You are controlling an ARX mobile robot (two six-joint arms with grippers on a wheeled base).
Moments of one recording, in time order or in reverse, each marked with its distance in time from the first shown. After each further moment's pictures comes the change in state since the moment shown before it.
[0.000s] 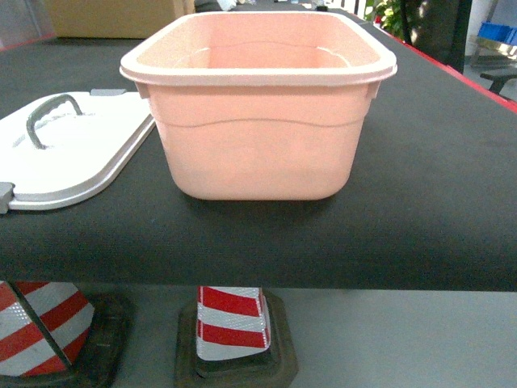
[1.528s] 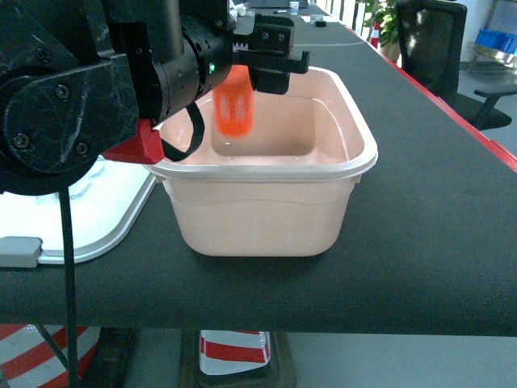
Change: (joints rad) left arm -0.437 1.950 1.073 0.919 -0.203 0.086; right arm 0.000 0.000 0.000 -0.001 0.001 0.001
